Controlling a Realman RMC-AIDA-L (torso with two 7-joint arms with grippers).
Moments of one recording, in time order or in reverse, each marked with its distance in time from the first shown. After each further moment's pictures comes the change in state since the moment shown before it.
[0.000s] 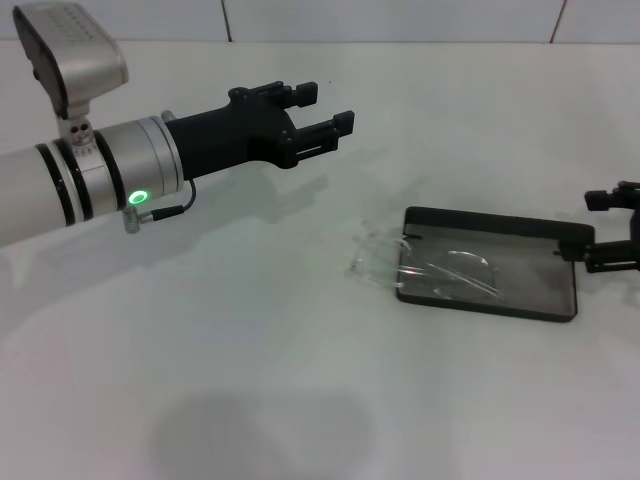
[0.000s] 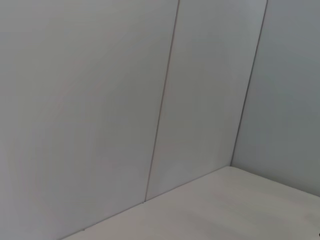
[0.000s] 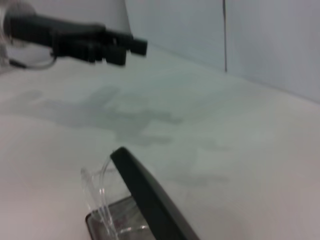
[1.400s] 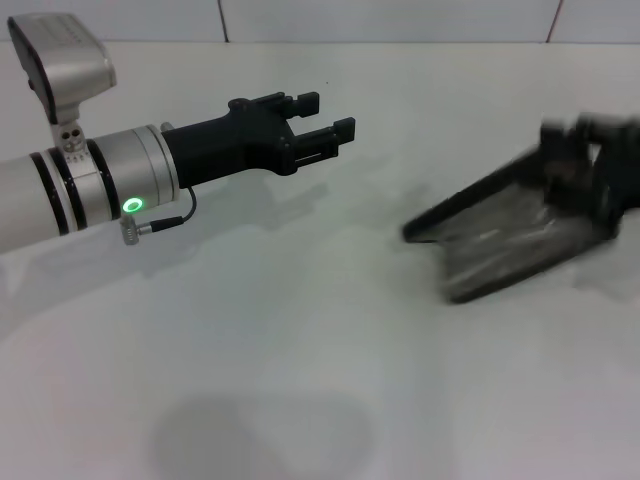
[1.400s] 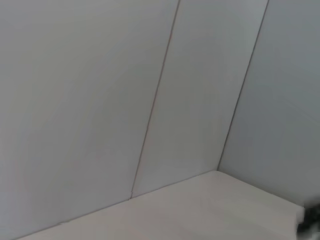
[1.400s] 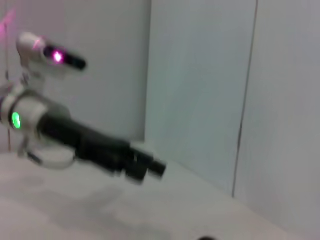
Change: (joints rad) left arm 0.015 0.003 0.000 -0.001 0.000 0.043 -0.066; right arm -0.030 0.078 -0.001 -0.011 0.268 -0.013 -0.299
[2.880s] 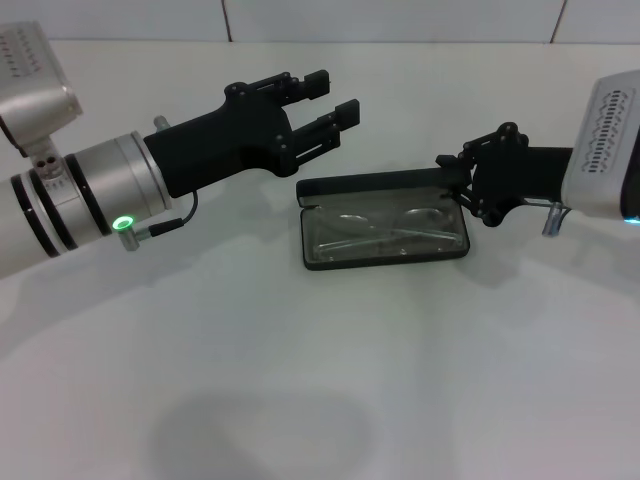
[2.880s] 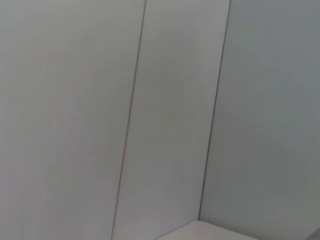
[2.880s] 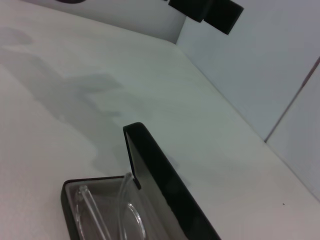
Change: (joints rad) left arm 0.062 -0.019 0.000 0.006 -0.134 0.142 0.207; right arm 0.093 0.035 -0.509 -0.080 -0.011 0.543 -0.028
